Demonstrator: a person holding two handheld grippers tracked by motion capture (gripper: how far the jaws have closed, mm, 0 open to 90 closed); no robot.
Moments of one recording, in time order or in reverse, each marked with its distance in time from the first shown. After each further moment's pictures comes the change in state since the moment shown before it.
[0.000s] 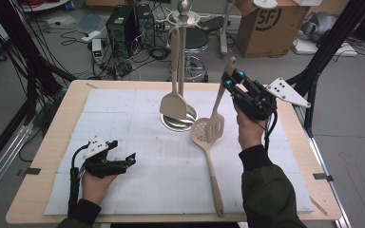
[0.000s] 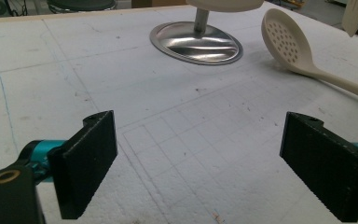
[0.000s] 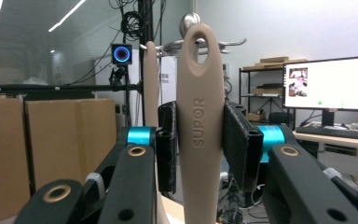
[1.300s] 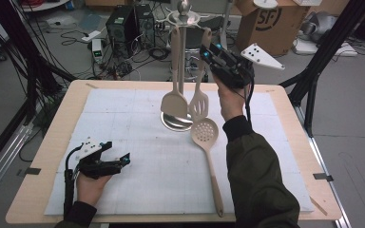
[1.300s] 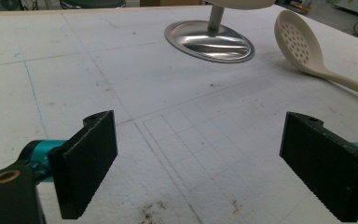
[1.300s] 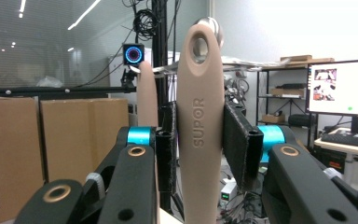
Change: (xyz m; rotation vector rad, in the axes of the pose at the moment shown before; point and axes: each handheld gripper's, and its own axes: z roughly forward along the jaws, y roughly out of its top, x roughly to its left) left arm 0.011 -0.006 -0.010 -0.007 0.023 -0.031; right arm -0.007 0.018 0.084 0.017 0.071 0.007
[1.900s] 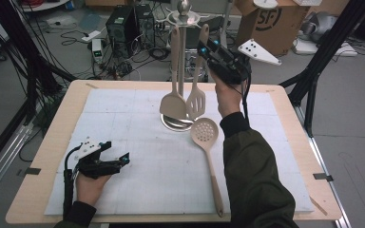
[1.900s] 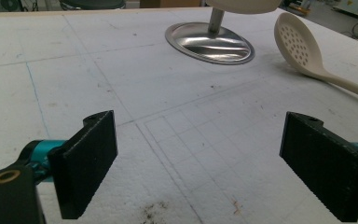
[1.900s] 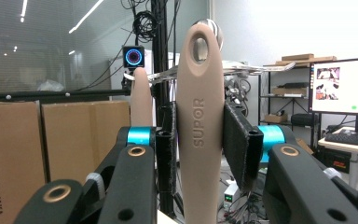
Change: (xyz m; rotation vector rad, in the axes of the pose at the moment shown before) left arm 0.001 0.000 -0.001 -0.003 -0.002 -0.002; right arm -0.003 0.002 0.011 0.001 0.002 0.013
